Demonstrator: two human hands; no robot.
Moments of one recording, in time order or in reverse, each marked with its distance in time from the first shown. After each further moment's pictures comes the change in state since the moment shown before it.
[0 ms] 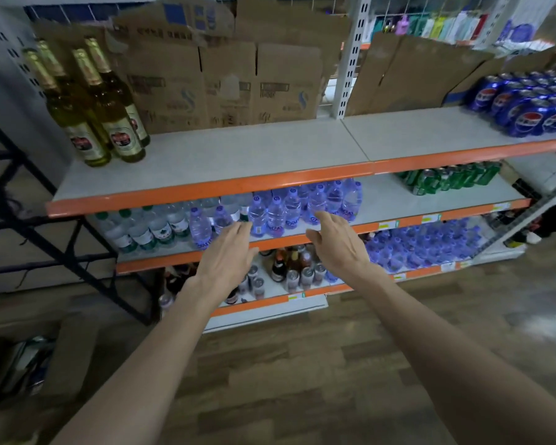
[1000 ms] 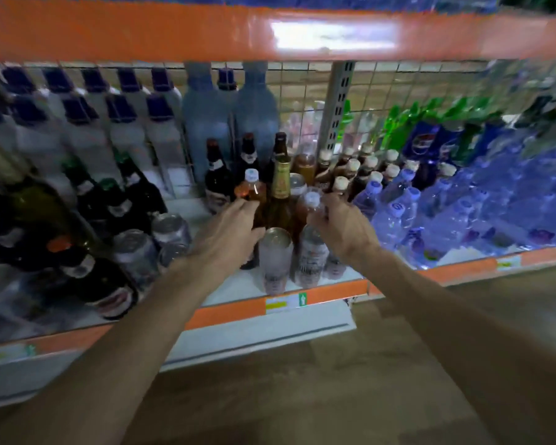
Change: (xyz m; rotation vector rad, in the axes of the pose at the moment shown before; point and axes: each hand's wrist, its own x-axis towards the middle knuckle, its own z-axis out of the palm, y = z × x) left_hand 0.291 -0.146 0.671 -0.058 0.075 0.038; right_hand 0.257 0.368 0.611 0.069 0.123 0.038
